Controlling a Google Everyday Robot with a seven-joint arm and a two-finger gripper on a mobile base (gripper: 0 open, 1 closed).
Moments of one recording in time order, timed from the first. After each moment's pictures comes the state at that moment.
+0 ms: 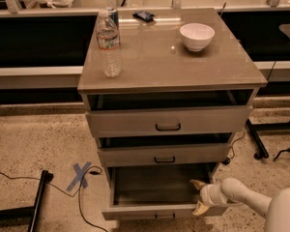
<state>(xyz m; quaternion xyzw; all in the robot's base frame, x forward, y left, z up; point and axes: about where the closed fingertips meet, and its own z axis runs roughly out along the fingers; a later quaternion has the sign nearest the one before) 0.533 -0.251 0.184 -0.68 0.67 0.07 0.29</state>
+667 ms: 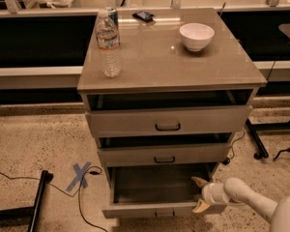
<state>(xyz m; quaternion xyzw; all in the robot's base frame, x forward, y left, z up) 0.546 -0.260 0.191 -0.67 0.66 0.06 0.32</state>
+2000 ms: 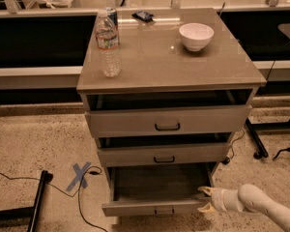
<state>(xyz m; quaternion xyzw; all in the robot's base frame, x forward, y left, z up) 0.501 -0.272 0.241 -0.65 0.68 0.08 0.33</state>
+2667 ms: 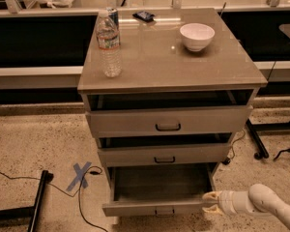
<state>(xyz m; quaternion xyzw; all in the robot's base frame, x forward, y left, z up) 0.477 -0.293 0.251 -0.64 0.68 0.14 0.33</state>
